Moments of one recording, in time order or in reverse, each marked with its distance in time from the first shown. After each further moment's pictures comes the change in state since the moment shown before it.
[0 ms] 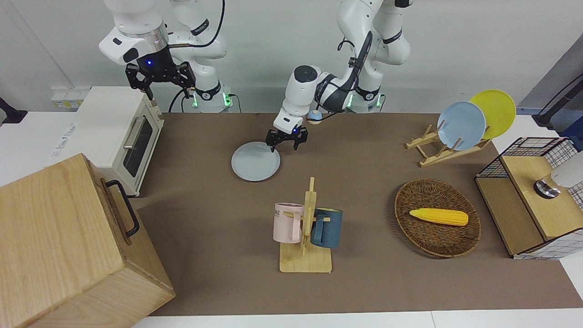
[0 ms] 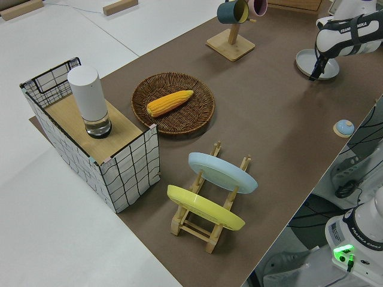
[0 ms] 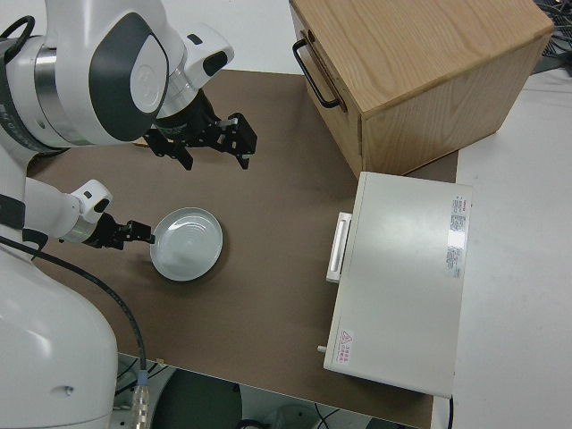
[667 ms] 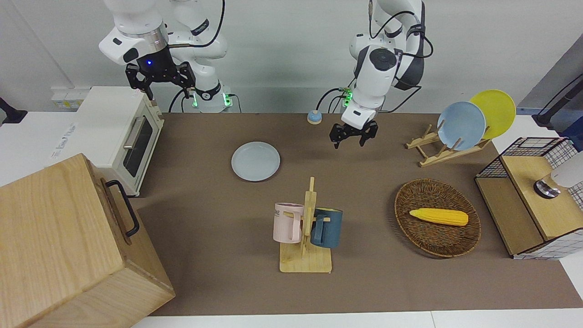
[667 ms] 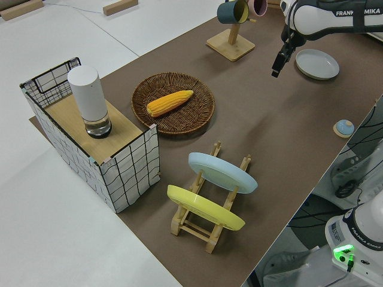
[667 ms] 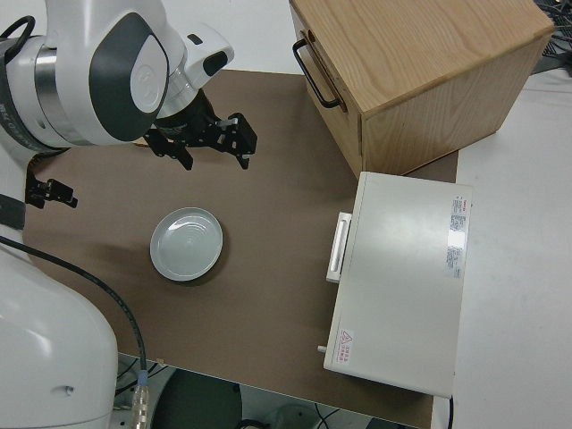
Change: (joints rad) left arm 0.407 -0.255 0.021 0.004 0.005 -0.376 0.489; right arm 0.000 0.000 0.000 0.000 0.000 0.000 0.000
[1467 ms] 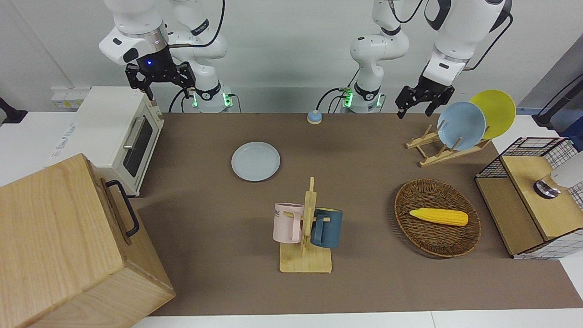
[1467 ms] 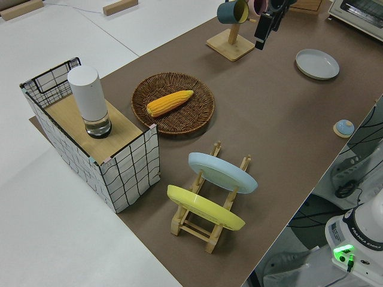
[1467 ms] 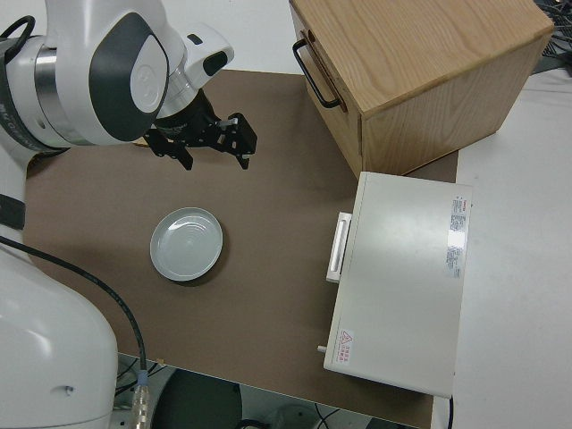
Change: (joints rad) left arm 0.223 -0.080 0.078 0.359 0.000 -0.458 0.240; right arm 0.000 0.000 0.000 0.000 0.000 0.000 0.000
